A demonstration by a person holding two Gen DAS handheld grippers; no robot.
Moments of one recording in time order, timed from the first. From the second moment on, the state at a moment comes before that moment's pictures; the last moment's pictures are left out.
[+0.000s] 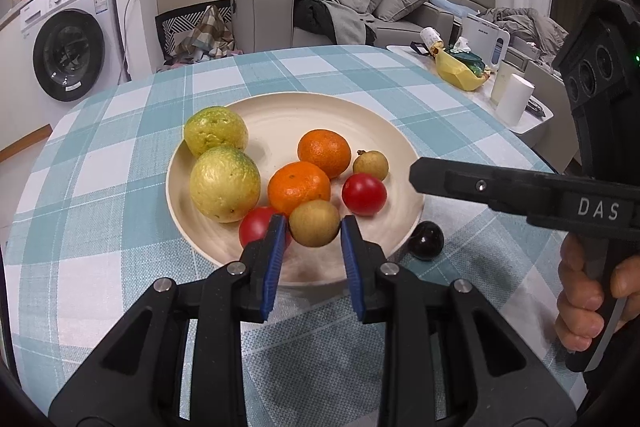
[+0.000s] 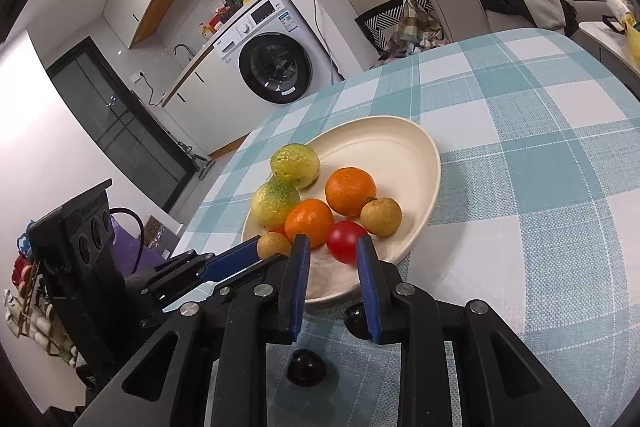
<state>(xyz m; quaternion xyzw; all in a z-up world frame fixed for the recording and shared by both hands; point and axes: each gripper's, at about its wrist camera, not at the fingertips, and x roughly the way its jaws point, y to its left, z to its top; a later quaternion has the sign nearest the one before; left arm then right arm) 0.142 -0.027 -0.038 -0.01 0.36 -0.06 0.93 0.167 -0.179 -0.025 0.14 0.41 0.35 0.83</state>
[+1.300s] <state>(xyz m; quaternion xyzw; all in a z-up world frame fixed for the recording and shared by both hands) 0.085 -0.048 -0.031 -0.01 0.38 -0.09 0.92 0.146 -0.195 -0.018 -0.01 0.44 0.29 0.85</state>
